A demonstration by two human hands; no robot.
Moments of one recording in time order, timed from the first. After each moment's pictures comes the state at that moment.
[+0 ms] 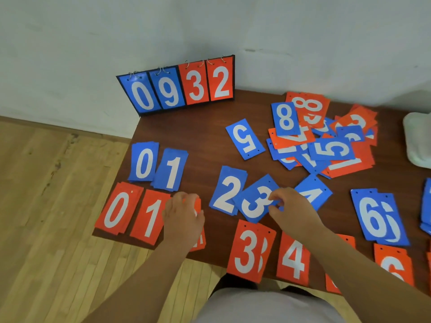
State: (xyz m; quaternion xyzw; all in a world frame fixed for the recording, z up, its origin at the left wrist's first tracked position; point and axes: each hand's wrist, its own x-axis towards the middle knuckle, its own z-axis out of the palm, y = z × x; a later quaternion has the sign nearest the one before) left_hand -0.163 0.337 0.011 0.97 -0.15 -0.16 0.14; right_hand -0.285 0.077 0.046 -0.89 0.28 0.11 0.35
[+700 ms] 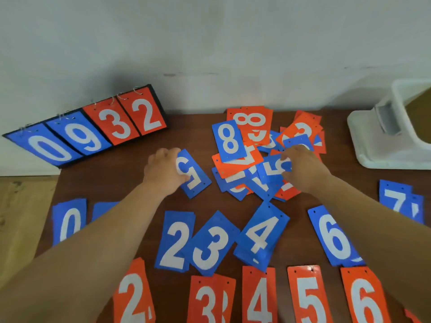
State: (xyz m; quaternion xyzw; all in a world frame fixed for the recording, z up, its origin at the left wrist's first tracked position) left_hand 0.011 0.107 0.008 0.94 -0.27 -0.20 0.04; right_hand -0.234 -0.181 0.009 -0.91 0.33 0.12 0.20
